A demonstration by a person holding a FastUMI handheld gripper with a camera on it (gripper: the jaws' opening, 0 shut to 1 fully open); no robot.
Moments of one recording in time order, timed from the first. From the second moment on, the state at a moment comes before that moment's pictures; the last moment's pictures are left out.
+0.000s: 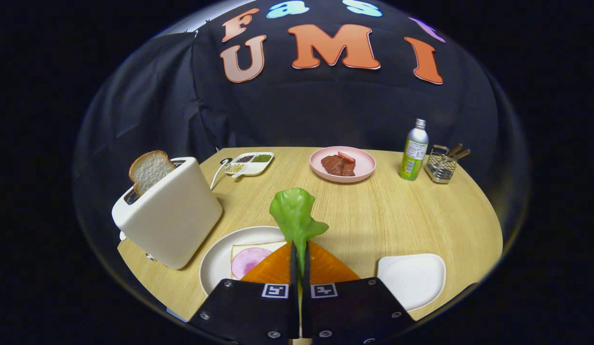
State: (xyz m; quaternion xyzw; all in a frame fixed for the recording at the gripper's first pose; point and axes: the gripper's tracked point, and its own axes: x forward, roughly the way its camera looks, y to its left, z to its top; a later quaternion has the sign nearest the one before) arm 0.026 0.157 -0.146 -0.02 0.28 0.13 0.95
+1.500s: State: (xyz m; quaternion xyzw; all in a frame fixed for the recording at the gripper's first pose) arm 0.022 0.209 -0.194 -0.04 0.30 0.16 0.94
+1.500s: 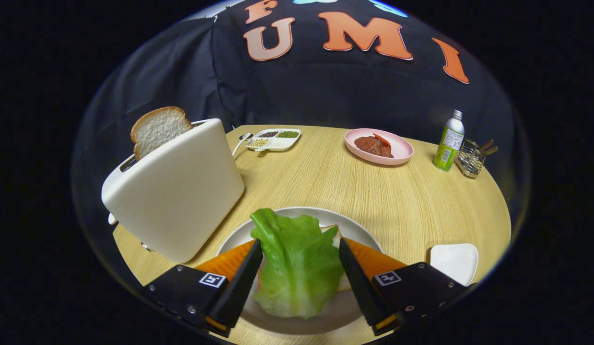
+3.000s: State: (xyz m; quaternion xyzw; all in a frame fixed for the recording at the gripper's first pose) arm 0.018 0.338 -0.011 -0.04 0.19 0.16 0.97
